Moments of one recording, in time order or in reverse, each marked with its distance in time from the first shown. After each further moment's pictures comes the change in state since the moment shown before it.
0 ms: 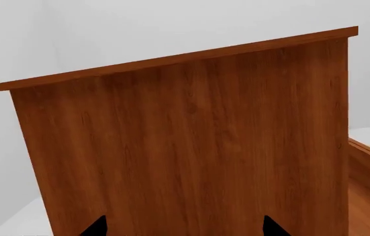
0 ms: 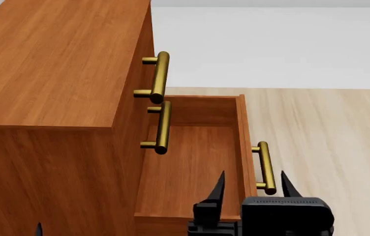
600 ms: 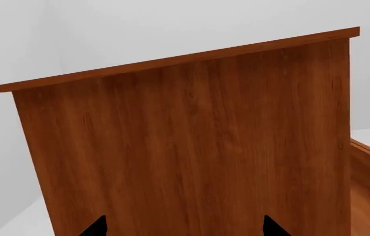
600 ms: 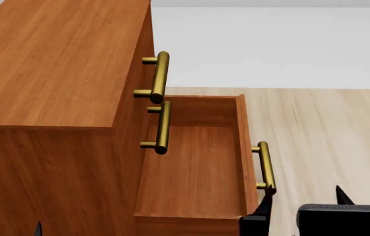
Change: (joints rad) left arm -0.005 -0.007 0.010 -0.003 0.000 0.003 -0.017; right arm -0.082 0.169 0.203 -0.421 0.194 0.462 0.036
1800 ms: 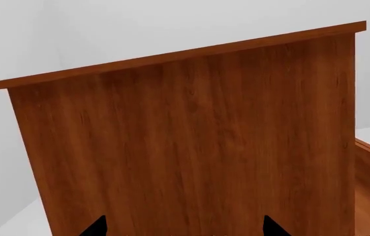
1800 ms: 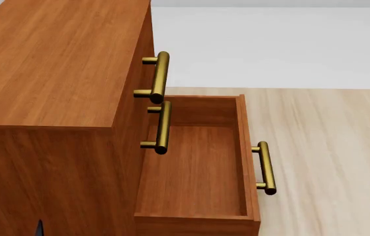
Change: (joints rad) left arm -0.023 -0.014 0.012 -0.020 -0.018 -0.002 -0.017; right arm -0.170 0.191 0.537 0.048 0.300 0.529 -0.093
